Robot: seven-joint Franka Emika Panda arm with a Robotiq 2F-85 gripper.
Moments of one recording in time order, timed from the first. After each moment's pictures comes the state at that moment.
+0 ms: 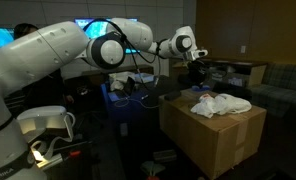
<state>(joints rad) 0.25 1.13 -0.04 -0.63 -0.21 1.97 0.29</state>
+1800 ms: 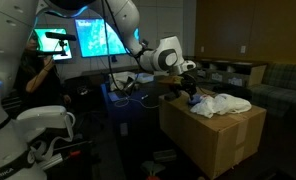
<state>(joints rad) 0.11 0.55 0.06 -1.81 -0.20 2.68 -0.06</state>
